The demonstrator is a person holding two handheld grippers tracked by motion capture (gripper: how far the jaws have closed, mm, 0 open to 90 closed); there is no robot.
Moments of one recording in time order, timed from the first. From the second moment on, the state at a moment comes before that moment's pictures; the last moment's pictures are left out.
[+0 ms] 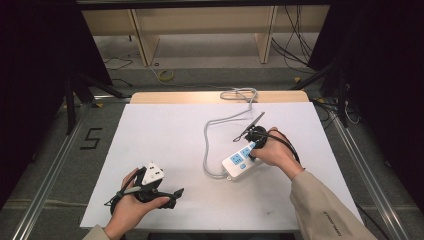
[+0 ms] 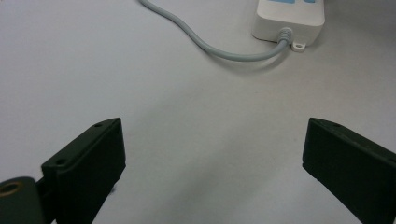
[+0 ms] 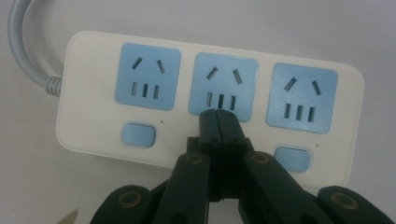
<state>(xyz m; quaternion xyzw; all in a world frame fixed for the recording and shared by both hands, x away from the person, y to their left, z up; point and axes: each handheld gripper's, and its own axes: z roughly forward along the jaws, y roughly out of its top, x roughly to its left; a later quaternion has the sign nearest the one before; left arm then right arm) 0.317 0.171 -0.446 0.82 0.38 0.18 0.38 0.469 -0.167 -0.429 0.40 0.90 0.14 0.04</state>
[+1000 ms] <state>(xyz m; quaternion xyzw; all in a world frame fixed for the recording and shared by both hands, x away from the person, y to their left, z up) 0.318 0.172 -0.447 0.82 0.38 0.18 0.38 0.466 -0.164 -0.425 0.40 0.90 0.15 0.05</state>
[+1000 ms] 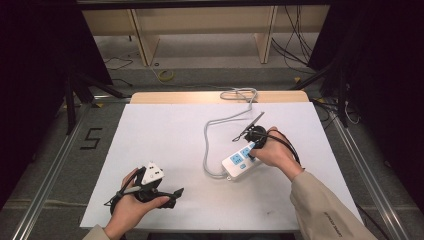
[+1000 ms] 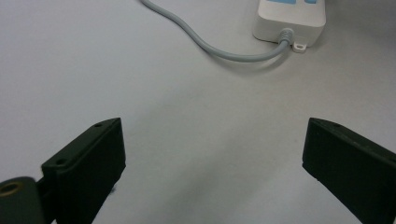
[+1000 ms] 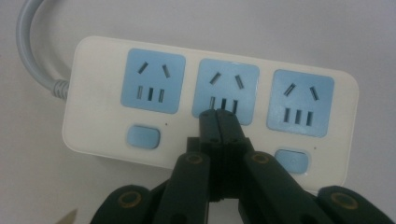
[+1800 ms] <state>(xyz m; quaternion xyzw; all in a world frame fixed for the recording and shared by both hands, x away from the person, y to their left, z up) 0.318 0.172 -0.447 0.82 0.39 0.18 0.38 0.454 -0.177 -0.414 0.40 0.89 0.19 0.07</state>
